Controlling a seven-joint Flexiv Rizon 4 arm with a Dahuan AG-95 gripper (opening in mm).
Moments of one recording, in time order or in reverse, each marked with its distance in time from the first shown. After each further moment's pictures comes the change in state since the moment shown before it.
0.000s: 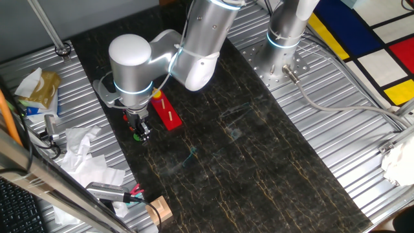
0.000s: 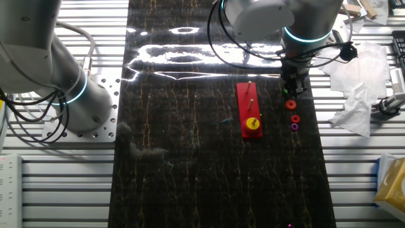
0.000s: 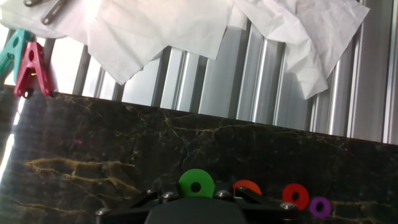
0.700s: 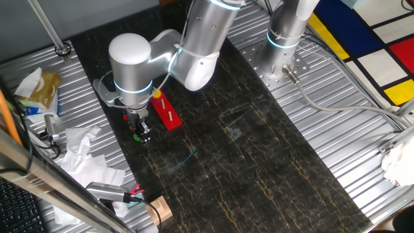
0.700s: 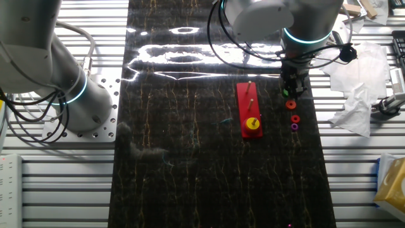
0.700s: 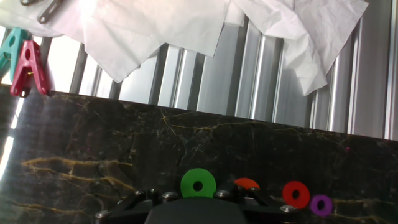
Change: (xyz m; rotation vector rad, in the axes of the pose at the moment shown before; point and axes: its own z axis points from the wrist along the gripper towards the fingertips) arm 0.000 0.000 0.000 -0.005 -0.002 0.002
